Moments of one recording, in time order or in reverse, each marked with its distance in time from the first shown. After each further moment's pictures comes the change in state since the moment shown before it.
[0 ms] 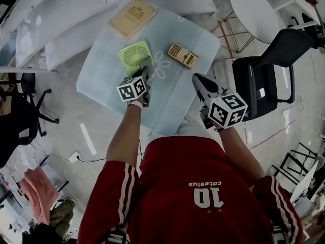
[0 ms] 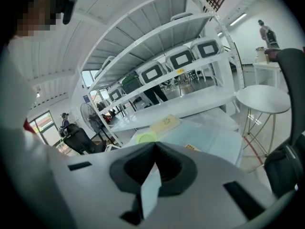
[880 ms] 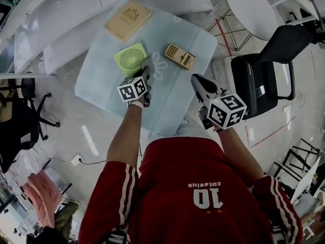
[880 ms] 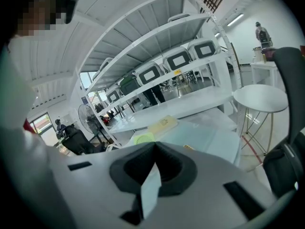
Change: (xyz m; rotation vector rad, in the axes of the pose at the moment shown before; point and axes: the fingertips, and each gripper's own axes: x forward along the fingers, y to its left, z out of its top) left arm 0.017 -0.014 0.001 0.010 0.016 -0.028; right arm -0.002 -0.010 0.001 0.018 -0.013 -0.016
